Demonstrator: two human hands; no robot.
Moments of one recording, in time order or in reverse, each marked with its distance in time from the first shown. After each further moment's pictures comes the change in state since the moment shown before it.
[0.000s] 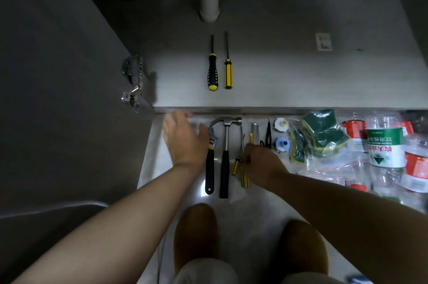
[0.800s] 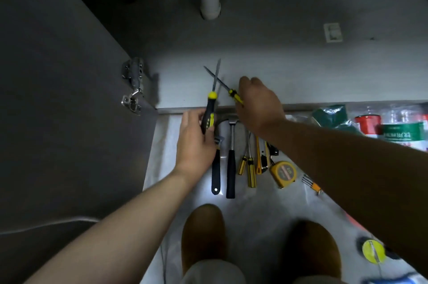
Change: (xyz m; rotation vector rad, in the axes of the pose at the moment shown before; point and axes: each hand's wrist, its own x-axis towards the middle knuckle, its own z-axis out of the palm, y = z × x) left_hand -0.002 -0.008 0.002 -0.203 -0.191 0.184; right_hand 0.060 -0.057 -0.079 -0.130 0.473 -0.221
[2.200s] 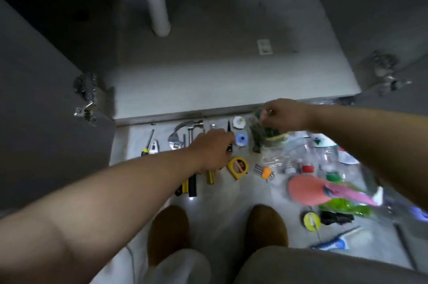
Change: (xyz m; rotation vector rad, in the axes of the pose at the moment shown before) left_hand -0.007 0.095 0.059 0.556 -0.888 0.340; right_hand -0.069 0.108 -0.131 0.080 -0.572 0.265
